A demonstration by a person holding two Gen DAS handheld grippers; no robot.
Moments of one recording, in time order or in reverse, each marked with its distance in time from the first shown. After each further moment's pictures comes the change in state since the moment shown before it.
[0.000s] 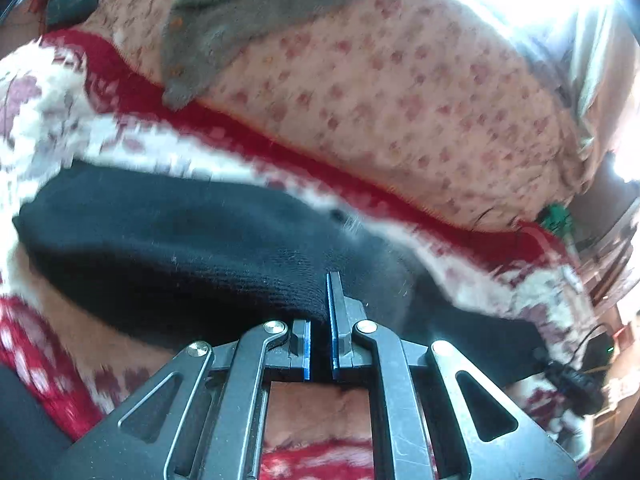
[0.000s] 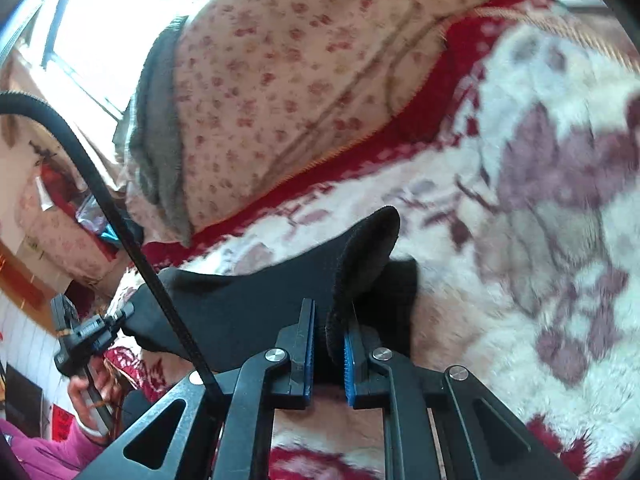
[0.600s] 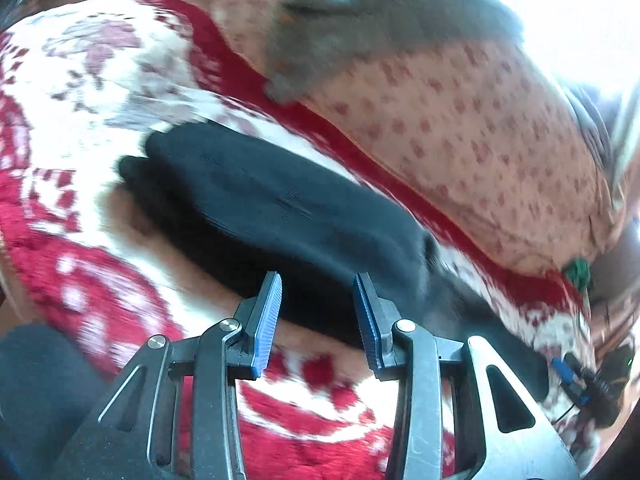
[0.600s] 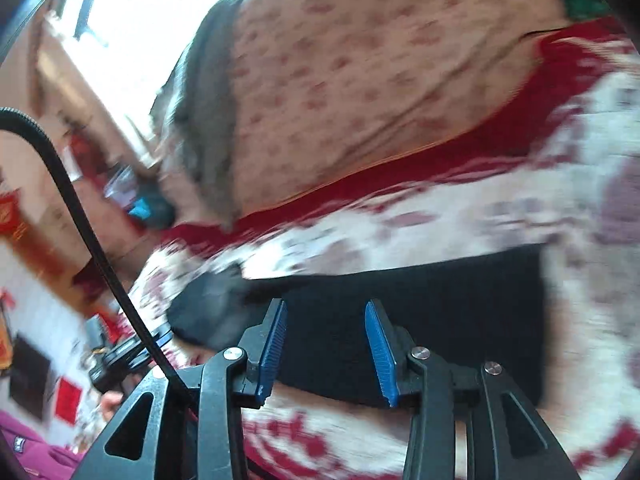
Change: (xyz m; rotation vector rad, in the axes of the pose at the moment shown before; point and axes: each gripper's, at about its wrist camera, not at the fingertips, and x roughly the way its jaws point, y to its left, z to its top) left arm -0.051 0.105 -0.008 -0.215 -0.093 0.083; right arm 0.038 0.100 0.010 -0.118 0.045 0.145
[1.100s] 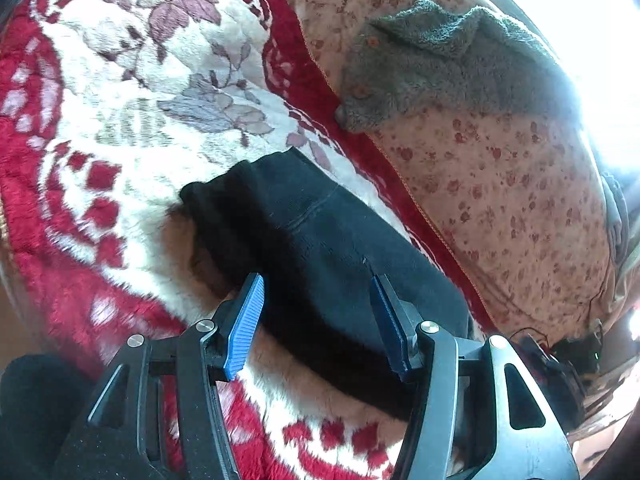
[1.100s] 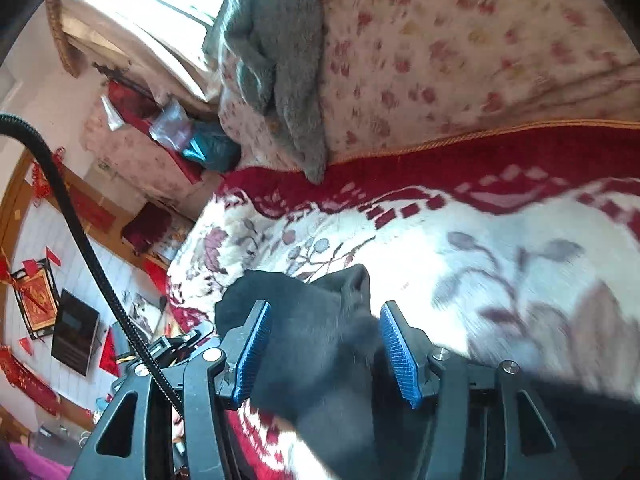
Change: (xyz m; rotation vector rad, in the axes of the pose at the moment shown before) left arm 0.022 0.065 0.041 -0.226 -0.011 0.008; right arm 0.216 0.104 0.047 -0.069 0.241 0.238
